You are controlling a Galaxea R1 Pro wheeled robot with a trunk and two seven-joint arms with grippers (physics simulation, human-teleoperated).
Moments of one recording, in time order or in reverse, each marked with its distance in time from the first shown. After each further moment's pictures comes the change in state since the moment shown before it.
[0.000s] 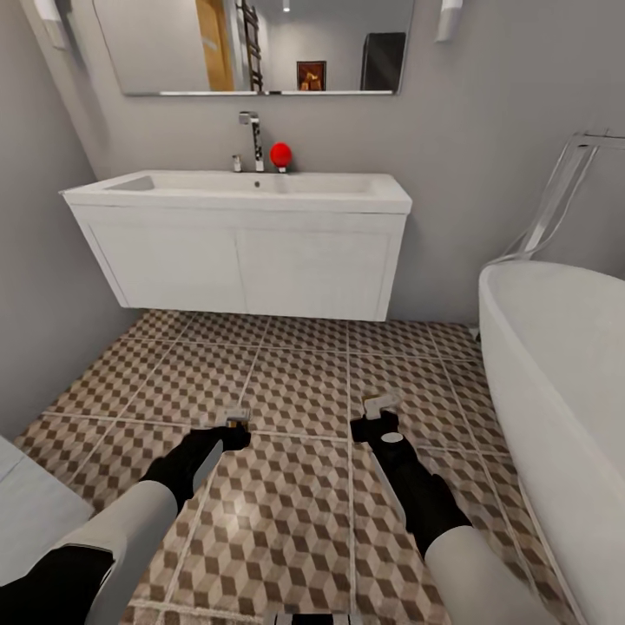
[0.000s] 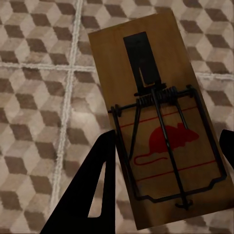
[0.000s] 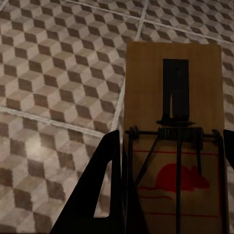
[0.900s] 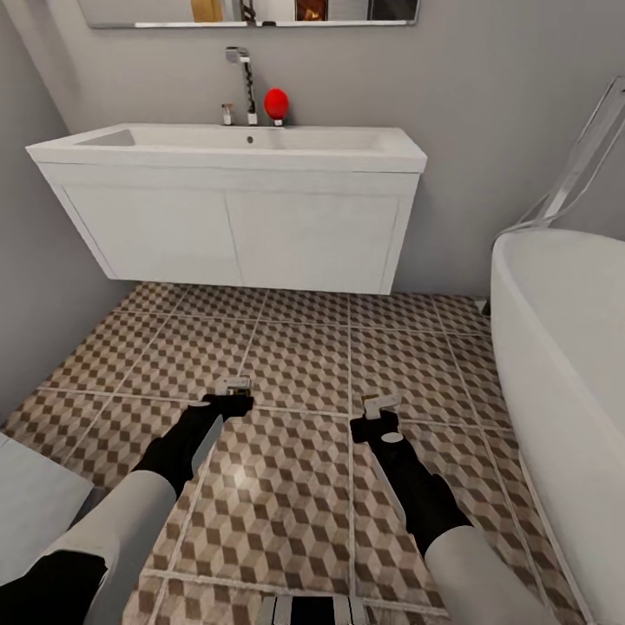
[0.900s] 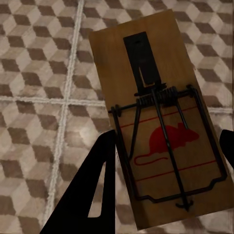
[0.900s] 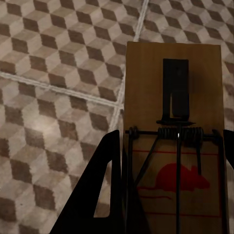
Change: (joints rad) left arm 0.000 0.005 -0.003 -0.219 0.001 0.009 0.004; right arm 0.000 0.000 -0.001 -0.001 -0.001 -0.003 0.003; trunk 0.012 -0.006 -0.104
